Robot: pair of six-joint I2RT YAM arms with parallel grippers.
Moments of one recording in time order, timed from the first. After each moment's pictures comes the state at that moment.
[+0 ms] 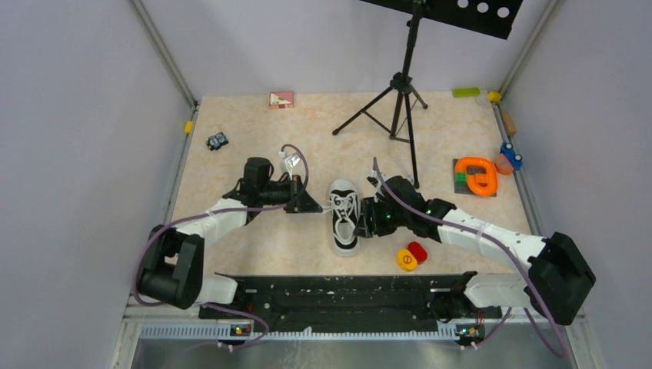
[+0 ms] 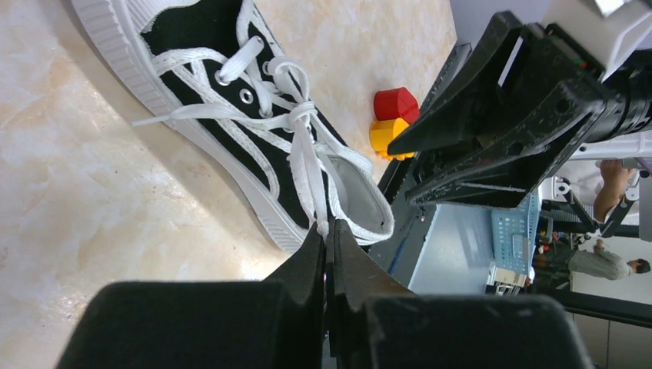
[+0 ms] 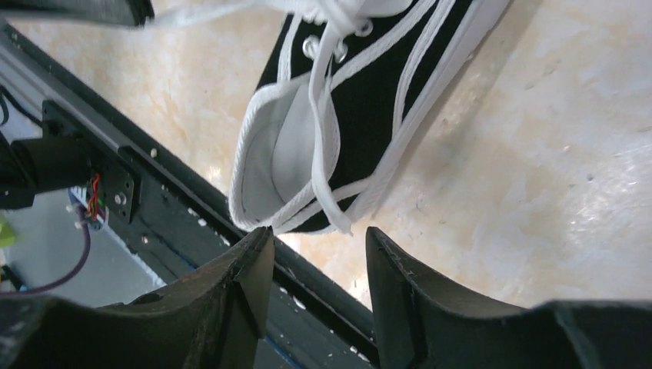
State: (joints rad) left arm -0.31 1.37 0.65 0.07 0.91 -0.49; right arm 0.81 1.21 0.71 -0.31 -0.21 0.59
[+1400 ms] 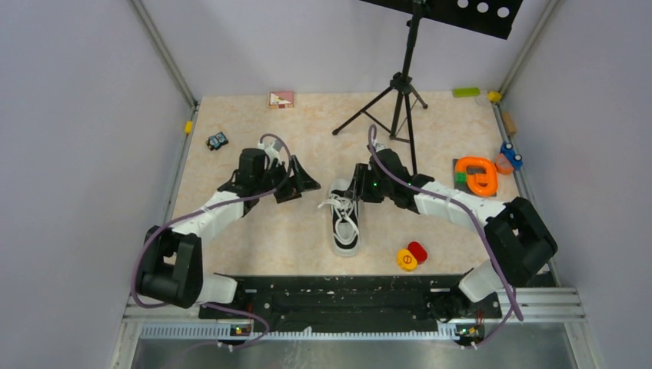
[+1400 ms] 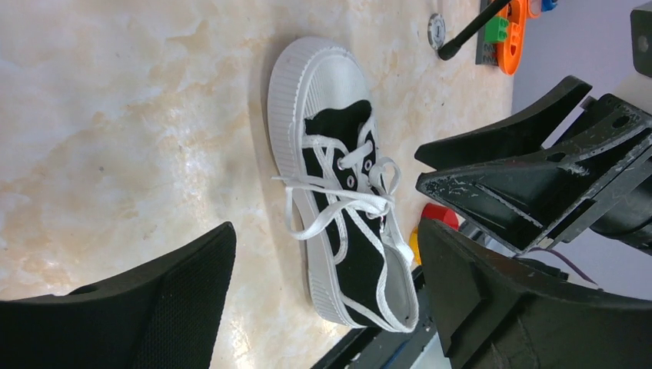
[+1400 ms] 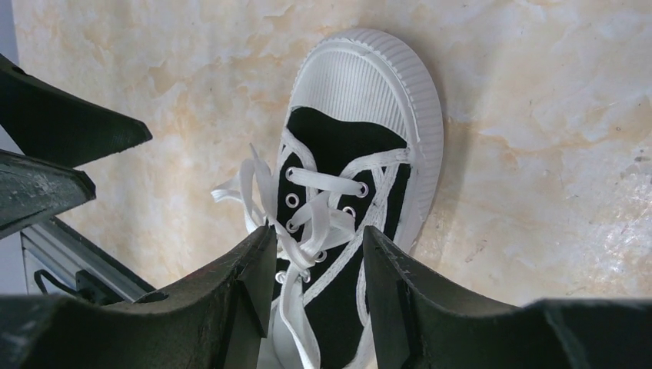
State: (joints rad) left arm -0.27 1.35 0.75 -0.04 0.55 -0.67; right arm 0.68 1.52 0.93 -0.13 -0.07 0.69
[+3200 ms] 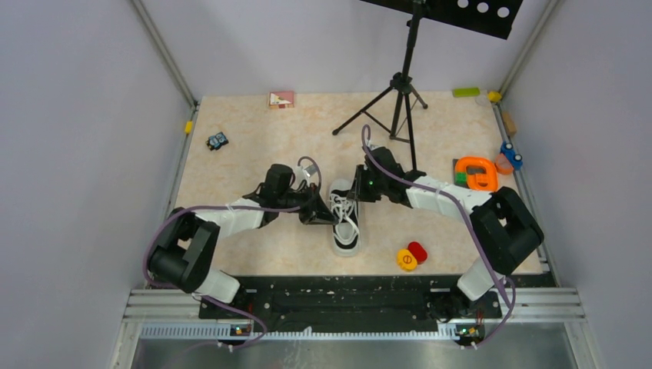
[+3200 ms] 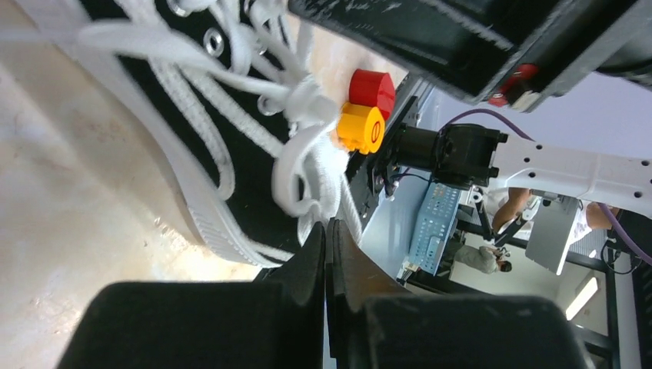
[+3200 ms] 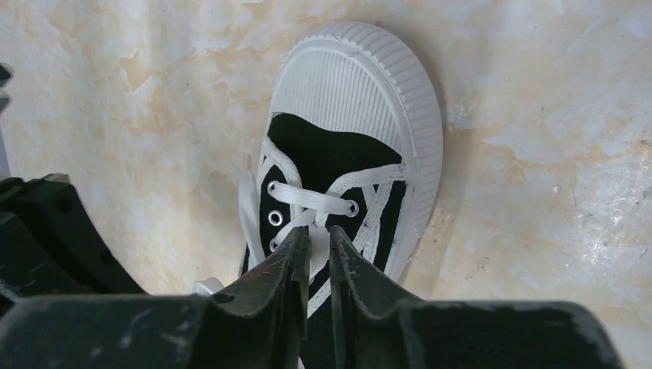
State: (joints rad) left arm -0.47 1.48 0.65 0.15 0.84 -0.85; right arm 0.67 1.61 0.98 -0.16 -0.11 0.67
